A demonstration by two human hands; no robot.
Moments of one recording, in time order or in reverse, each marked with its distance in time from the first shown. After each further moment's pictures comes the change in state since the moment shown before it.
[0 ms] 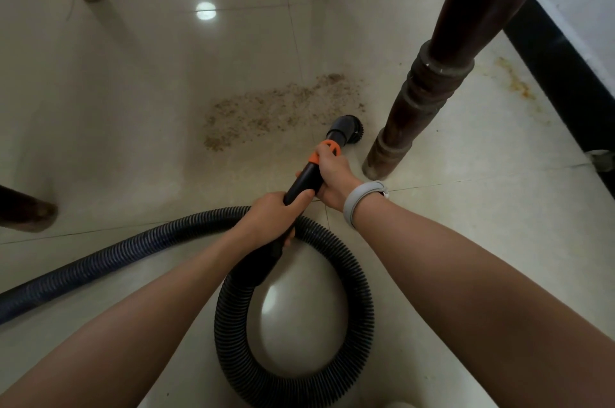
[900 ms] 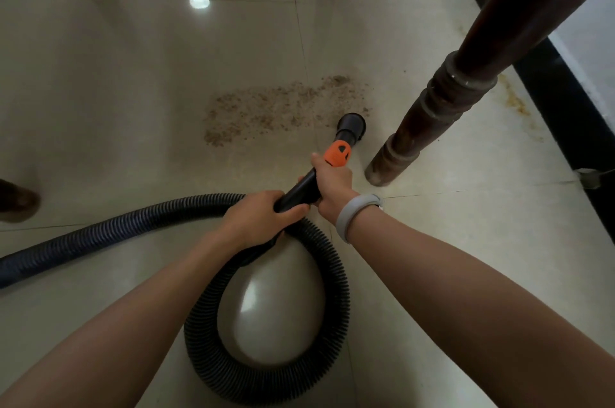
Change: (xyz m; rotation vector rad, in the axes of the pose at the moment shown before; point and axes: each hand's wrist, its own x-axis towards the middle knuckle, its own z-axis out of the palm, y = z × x) left_hand 0.004 -0.023 -0.024 0.256 0.058 0.117; right_hand 0.005 0.019 0.018 -0.104 0.199 -0.065
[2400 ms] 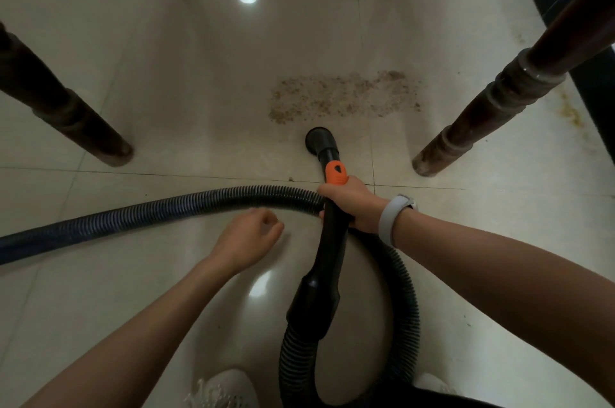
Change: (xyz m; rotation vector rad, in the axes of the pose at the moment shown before) left_hand -0.100 -0.094 0.008 0.023 0.191 -0.130; right_hand -0.074 0.046 0.017 -0.492 -0.346 0.017
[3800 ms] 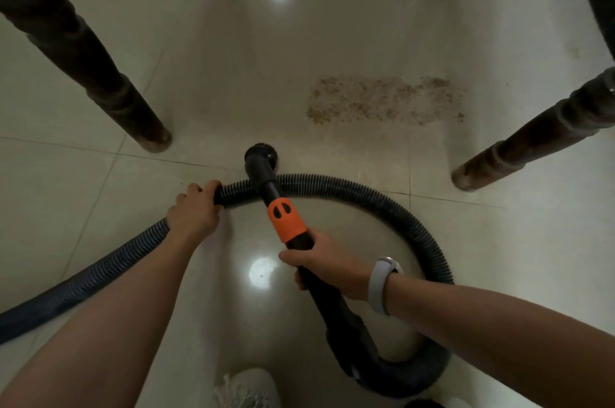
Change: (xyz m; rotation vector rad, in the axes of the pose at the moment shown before) left_hand 0.032 -0.125 -0.046 0.266 0.080 -0.397; right_hand -0.029 0.047 0.081 -0.264 -0.417 -0.135
